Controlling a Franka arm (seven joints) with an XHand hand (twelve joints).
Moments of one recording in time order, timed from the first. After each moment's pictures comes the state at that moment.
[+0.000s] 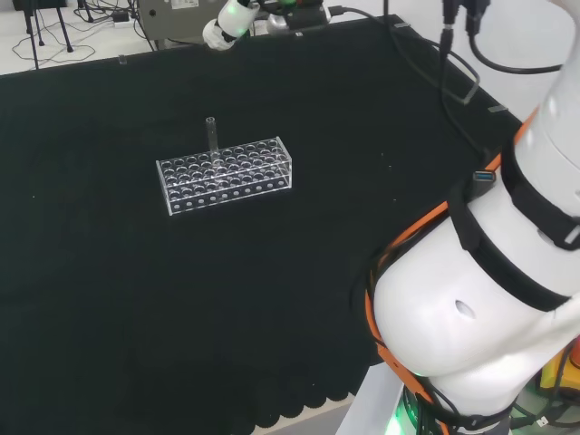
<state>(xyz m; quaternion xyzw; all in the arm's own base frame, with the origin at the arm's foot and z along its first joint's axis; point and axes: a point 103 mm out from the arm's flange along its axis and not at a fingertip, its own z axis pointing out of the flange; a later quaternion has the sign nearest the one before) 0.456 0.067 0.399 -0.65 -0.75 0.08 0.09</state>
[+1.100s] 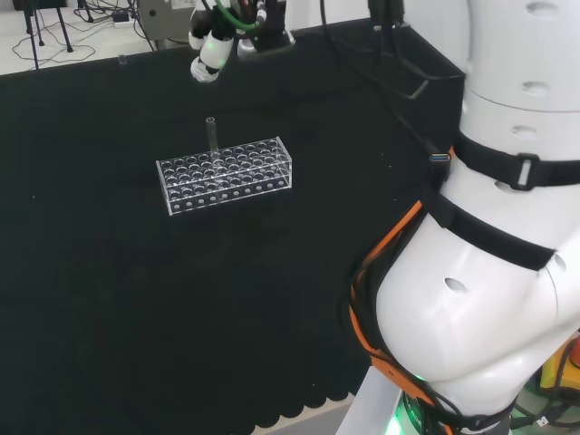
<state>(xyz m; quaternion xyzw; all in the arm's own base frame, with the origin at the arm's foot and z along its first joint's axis) 0.528 0.087 0.323 -0.63 -0.75 0.14 0.13</state>
